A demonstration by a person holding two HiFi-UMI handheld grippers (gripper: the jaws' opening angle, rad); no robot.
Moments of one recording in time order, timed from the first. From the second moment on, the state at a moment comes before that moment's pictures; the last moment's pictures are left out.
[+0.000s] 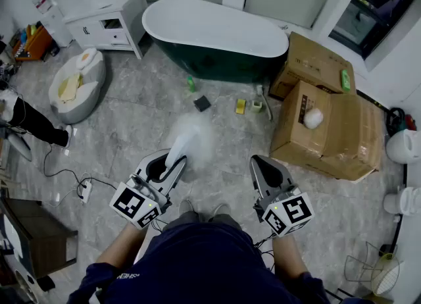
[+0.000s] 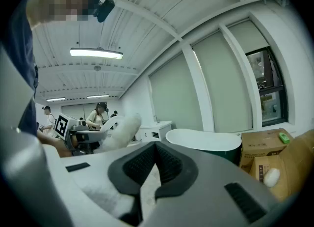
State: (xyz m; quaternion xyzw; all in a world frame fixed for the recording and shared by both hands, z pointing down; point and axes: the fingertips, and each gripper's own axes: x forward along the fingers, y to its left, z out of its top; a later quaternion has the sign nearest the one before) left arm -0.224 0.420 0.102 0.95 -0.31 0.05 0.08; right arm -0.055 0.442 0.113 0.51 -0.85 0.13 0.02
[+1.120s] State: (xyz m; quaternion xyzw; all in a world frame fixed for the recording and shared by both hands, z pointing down) left arm -0.209 0.436 0.104 0.95 -0.31 0.04 0.08; right arm -0.041 0.458 0.117 0.51 -0.85 0.14 0.01
